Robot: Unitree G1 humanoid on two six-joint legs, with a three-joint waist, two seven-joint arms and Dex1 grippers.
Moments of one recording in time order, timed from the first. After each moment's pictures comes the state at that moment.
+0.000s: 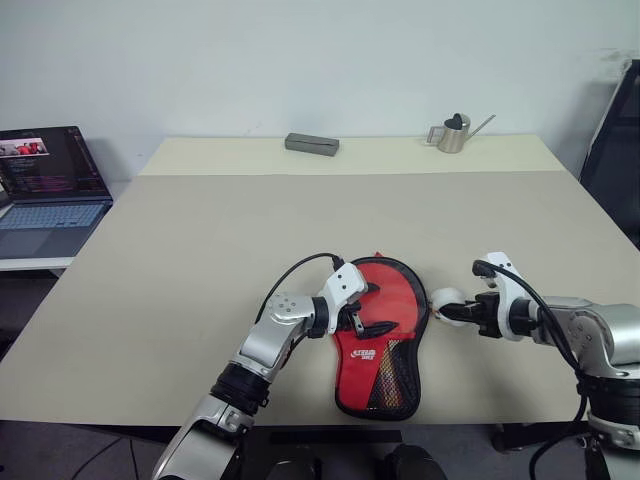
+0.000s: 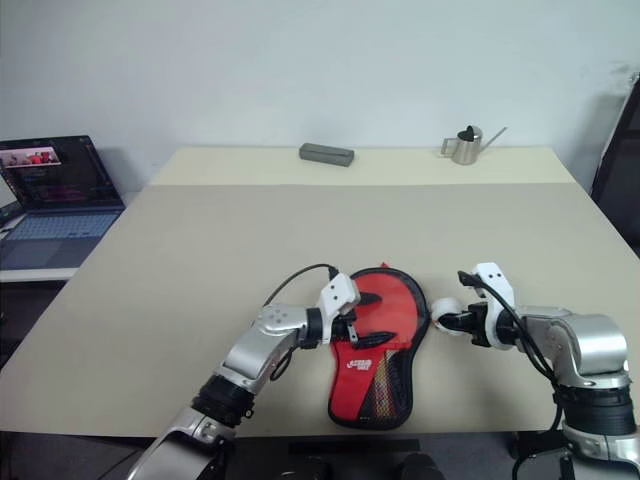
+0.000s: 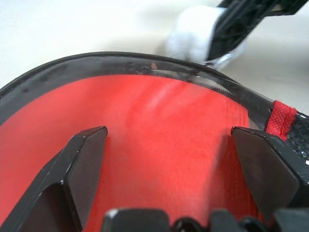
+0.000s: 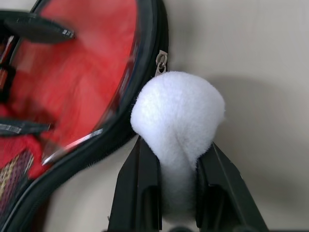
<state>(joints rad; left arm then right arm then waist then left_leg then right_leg) -0.50 0.21 -0.33 0.28 -0.07 0.23 -0.91 -0.36 -0.63 -0.16 -0.26 0.51 1.40 0.63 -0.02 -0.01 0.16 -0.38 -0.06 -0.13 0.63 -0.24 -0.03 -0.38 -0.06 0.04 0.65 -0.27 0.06</state>
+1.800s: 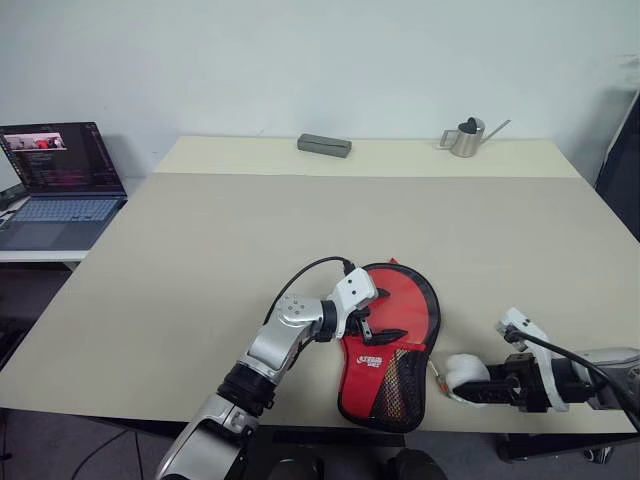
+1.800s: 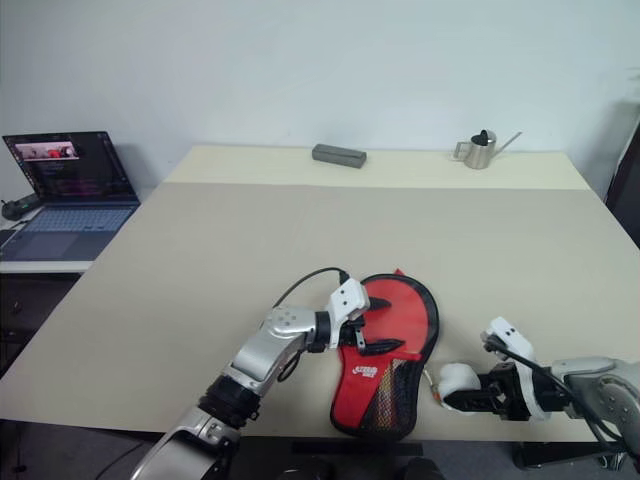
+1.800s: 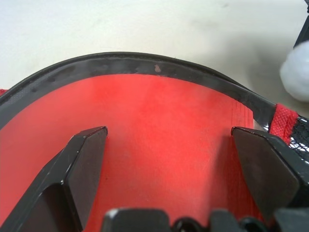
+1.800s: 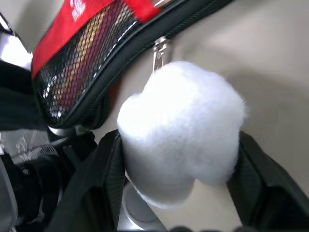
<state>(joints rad) -0.51 0.20 -0.37 0.28 -0.07 0.22 -0.92 -0.03 -0.94 -0.17 -0.43 0.86 1.34 0.78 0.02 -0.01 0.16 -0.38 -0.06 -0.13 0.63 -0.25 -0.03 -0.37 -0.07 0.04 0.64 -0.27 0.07</state>
